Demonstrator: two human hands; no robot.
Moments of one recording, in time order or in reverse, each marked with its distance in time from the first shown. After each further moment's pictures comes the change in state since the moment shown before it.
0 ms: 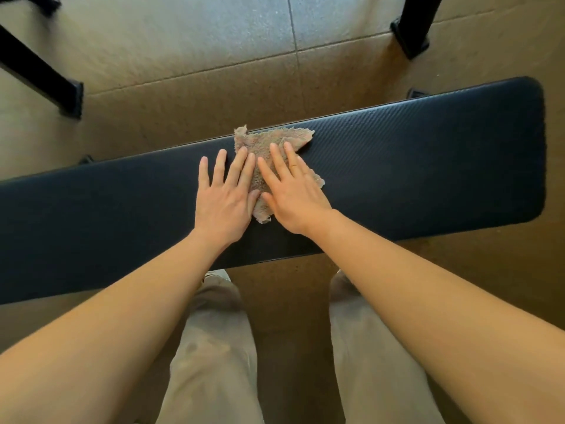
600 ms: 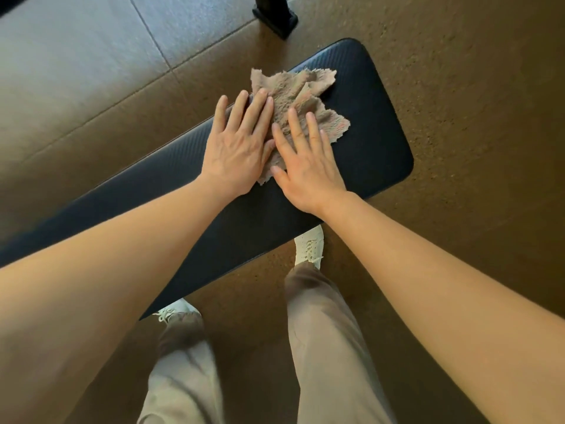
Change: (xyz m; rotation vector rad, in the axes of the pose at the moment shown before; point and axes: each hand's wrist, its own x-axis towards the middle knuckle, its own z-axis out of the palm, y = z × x) left_hand 0.149 0.244 -0.086 0.098 0.159 0.465; right_hand -0.109 0.232 -0.025 0.132 0.185 0.422
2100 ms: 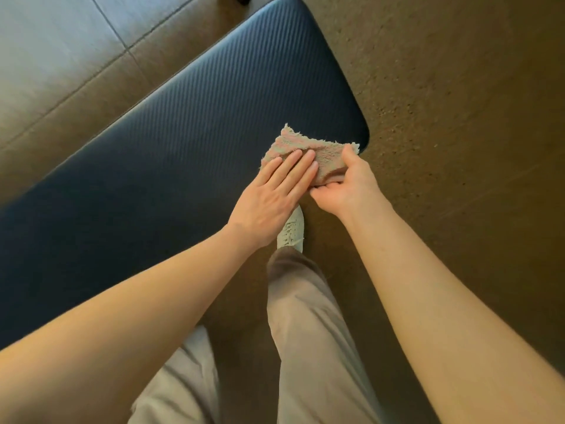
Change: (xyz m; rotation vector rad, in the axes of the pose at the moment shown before) left_hand -0.057 0.141 0.052 -0.038 -0.007 0.361; right_hand -0.078 0.083 -0.003 2.387 0.140 1.214
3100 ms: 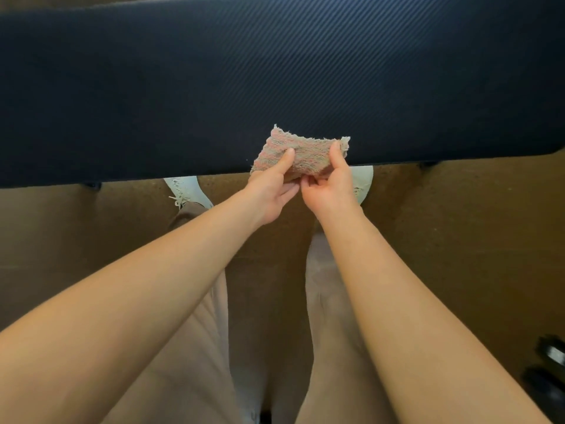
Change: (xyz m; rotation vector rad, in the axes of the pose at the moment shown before) left_hand -0.257 -0.048 0.054 -2.537 0.430 -1.629; right_hand -0.002 0.320 0.002 -0.306 -0.052 0.055
